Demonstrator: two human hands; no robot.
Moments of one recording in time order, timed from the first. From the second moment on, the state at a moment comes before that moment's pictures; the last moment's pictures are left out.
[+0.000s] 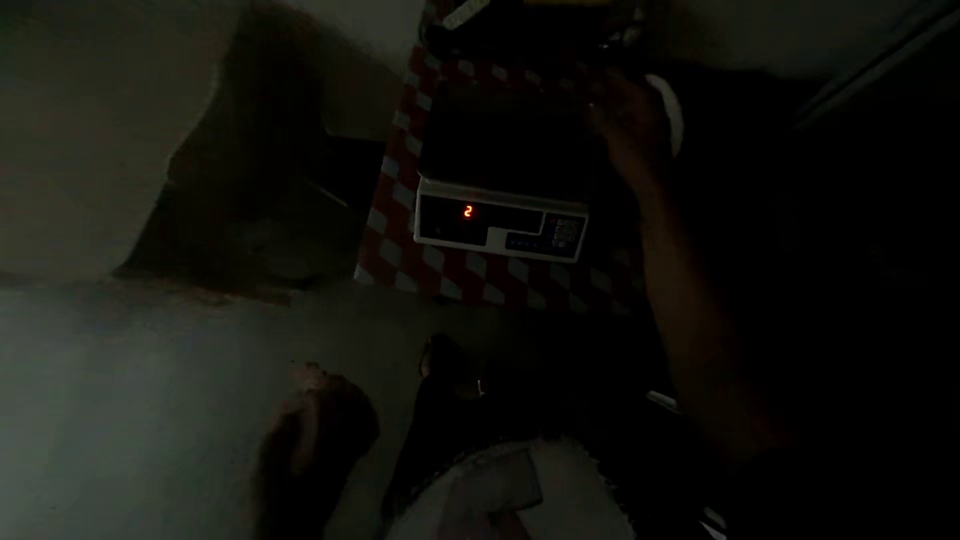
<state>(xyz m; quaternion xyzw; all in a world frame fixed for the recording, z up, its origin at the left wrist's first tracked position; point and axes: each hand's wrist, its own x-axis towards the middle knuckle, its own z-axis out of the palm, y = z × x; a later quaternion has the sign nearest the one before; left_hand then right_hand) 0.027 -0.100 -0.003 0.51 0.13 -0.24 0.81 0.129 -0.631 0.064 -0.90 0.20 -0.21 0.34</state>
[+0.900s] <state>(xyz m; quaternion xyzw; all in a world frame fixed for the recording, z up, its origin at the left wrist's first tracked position) 0.028 -0.099 -0.003 0.49 0.19 -0.23 0.82 0.004 -0.581 -0.117 -0.53 0.48 -0.21 0.67</state>
